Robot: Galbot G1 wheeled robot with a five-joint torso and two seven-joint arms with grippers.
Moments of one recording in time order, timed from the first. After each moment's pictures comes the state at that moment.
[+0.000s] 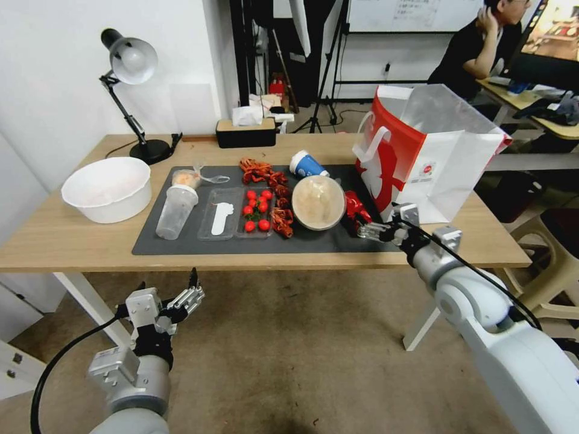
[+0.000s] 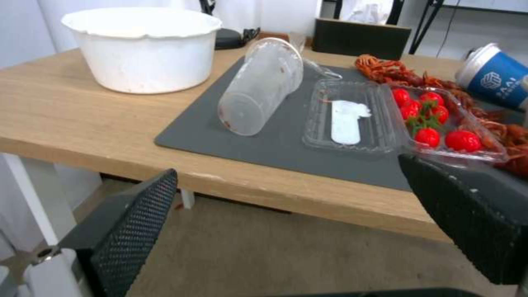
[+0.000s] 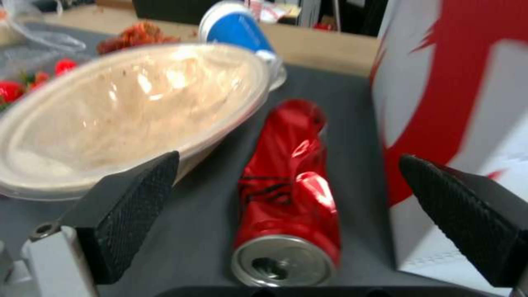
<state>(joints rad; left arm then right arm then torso) 1.82 -1.37 -0.48 -2.44 -0.32 0.21 -0.42 -1.02 0.96 0.28 1.93 0.57 -0.47 0.06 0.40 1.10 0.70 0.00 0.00</state>
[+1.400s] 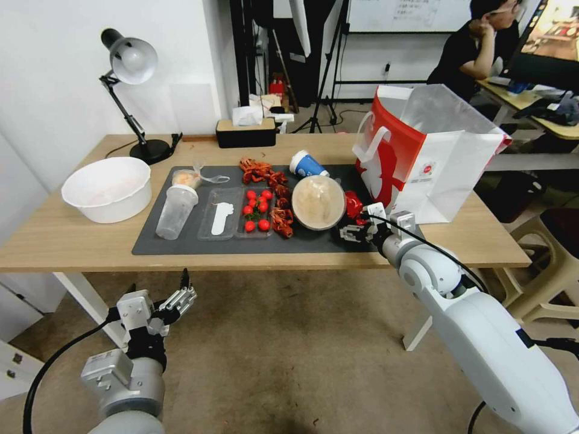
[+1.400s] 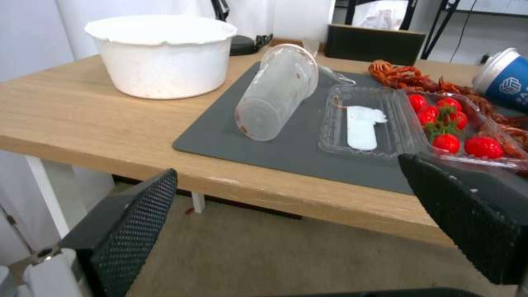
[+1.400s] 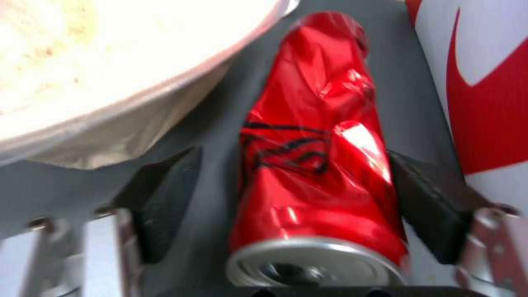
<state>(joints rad) 1.82 -1.39 -0.49 -2.43 -0.31 0.19 -0.43 -0.87 1.03 0.17 1.80 0.58 -0.62 0.12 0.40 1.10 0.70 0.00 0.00</state>
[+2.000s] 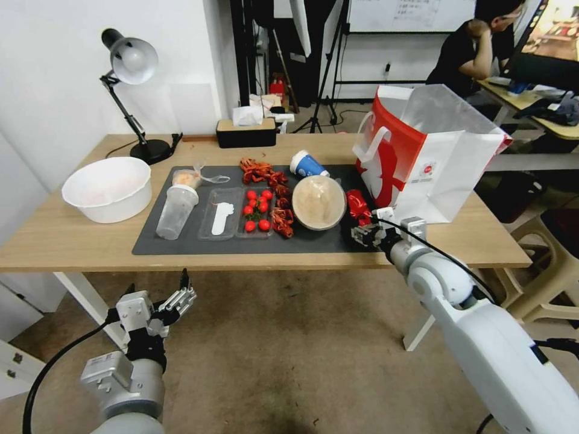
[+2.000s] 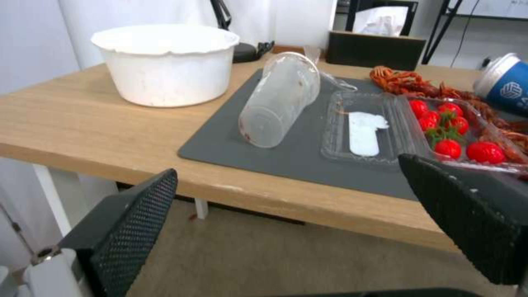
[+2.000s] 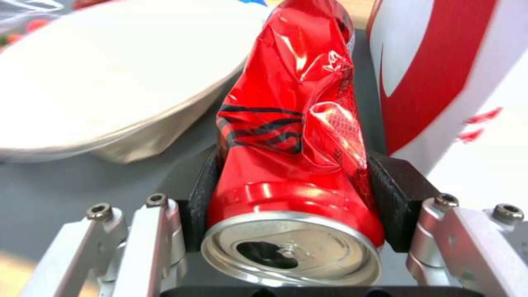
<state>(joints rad) 1.83 -1.38 -0.49 -2.43 -0.29 0.17 -0.43 -1.02 0.96 0.29 1.98 0.64 -0.62 0.15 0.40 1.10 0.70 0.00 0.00</state>
